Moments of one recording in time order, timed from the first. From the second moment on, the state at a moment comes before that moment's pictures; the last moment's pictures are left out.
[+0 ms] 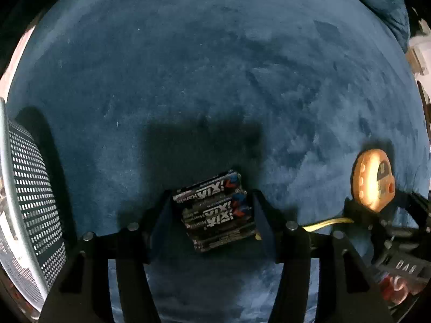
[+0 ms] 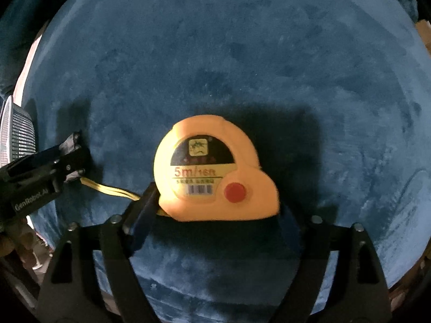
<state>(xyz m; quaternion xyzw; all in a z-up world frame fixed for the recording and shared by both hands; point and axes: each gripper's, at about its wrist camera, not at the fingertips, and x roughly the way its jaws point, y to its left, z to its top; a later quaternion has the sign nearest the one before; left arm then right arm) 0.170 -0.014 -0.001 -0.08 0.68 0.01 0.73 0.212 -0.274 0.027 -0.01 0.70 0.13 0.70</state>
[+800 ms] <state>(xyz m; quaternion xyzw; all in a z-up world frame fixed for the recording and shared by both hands) 0.144 0.005 0.082 -0.07 0.60 0.01 0.79 0.199 -0.218 0.101 0.01 0.64 0.18 0.74</state>
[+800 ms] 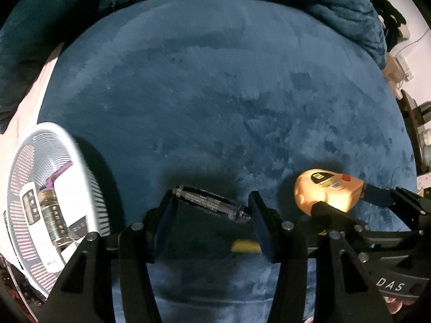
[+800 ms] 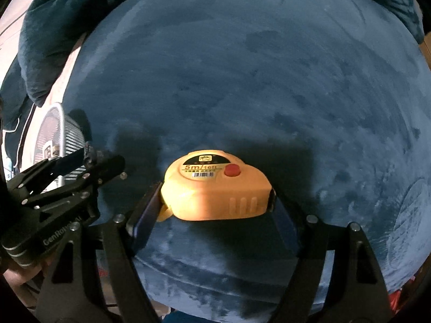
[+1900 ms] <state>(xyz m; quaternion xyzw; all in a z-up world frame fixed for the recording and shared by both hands) 0.031 0.279 0.106 -0.26 0.54 0.21 0.77 0.150 0.012 0.158 -0.05 0.60 0.35 0.72</state>
